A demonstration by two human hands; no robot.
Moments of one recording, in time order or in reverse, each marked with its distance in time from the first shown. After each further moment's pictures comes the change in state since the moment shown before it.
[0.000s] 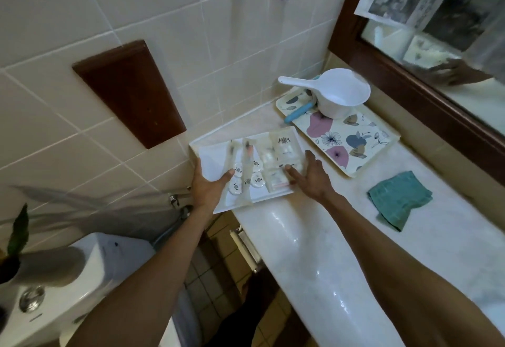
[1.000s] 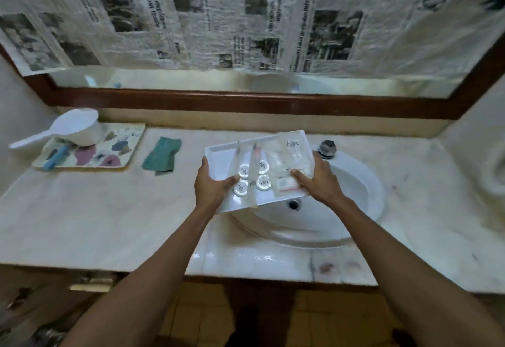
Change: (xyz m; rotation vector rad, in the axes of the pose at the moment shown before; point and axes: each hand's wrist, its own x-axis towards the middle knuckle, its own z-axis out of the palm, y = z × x) left_hand -0.496 0.007 0.238 0.285 -0.834 0.562; right_hand -0.559 0.338 -0.193 0.166 0.781 0.492
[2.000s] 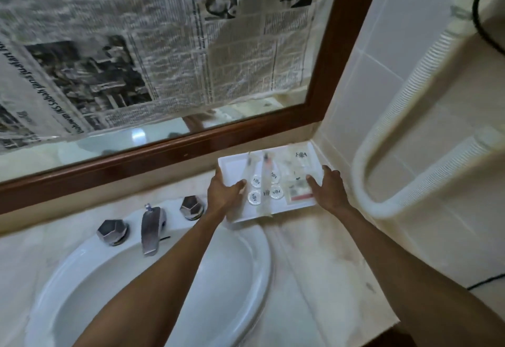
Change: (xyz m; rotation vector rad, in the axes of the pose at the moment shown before) left_hand 0.072 0.155 0.471 0.170 -0.473 0.069; right_hand 0.133 0.331 -0.237 -0.025 0.281 0.541
